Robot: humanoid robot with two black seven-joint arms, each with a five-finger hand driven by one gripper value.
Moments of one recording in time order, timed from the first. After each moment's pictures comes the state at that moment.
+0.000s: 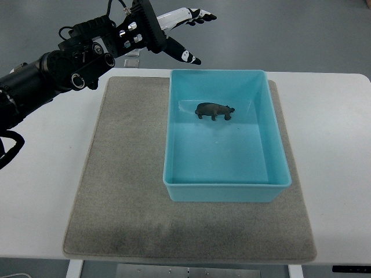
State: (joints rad) left arm -1.34 0.15 -0.01 -0.43 0.76 -0.11 -0.51; right arm 0.00 0.00 0.00 0.14 -0.04 0.09 0.08
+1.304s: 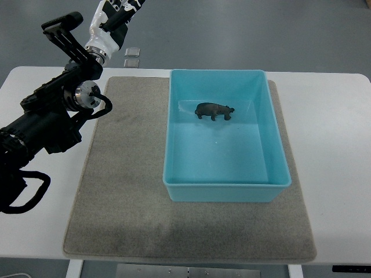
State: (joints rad) left arm -1.07 0.10 -0.55 -0.39 -0.03 -0.20 -0.50; right arm 0.00 0.00 0.00 0.14 -0.04 0.09 0.08
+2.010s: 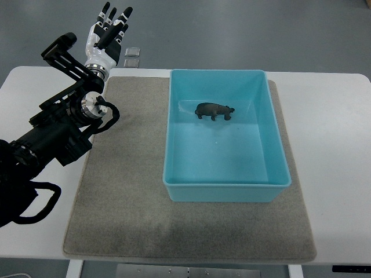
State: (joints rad) left arm -1.02 0.05 -0.60 -0.35 -0.19 -0.12 -0.50; right arm 0.00 0.00 0.00 0.14 -0.04 0.09 0.08
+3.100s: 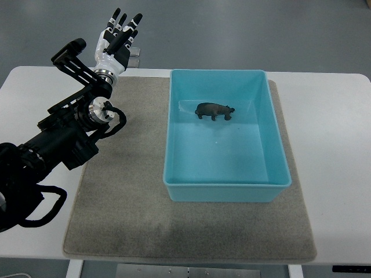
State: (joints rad) left arm -1.02 0.02 -0.59 -0.35 -0.19 -0.13 -0.50; right arm -0.01 0.00 0.00 0.15 -0.05 0.10 0.08
